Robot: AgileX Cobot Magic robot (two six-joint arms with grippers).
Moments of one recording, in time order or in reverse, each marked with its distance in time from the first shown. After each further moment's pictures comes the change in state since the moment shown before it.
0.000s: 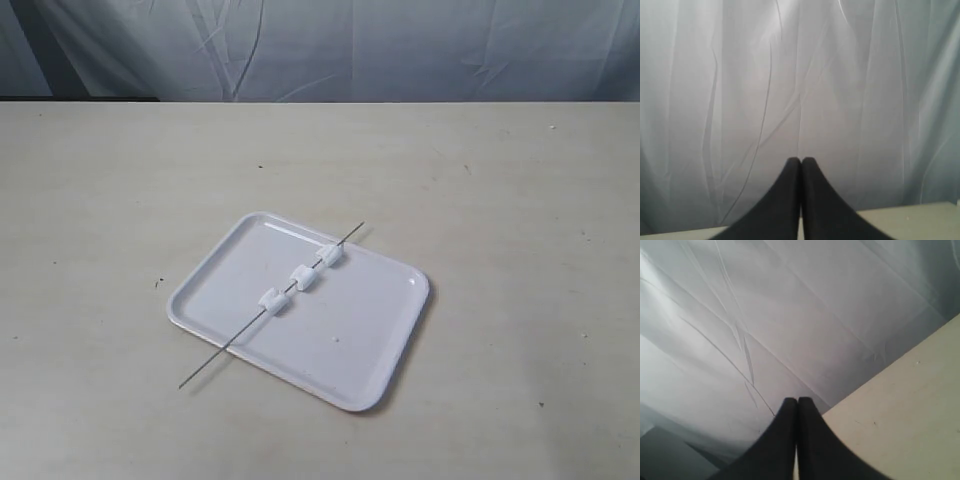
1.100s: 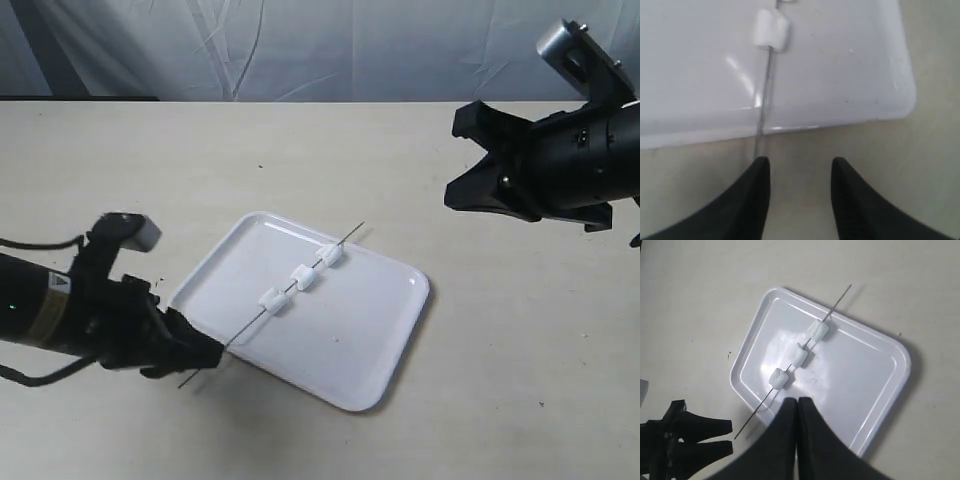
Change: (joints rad) left arm -0.288 1.349 -0.298 0.730 -0.204 -0.477; right arm 0.234 1.255 -0.627 0.580 0.518 -0.730
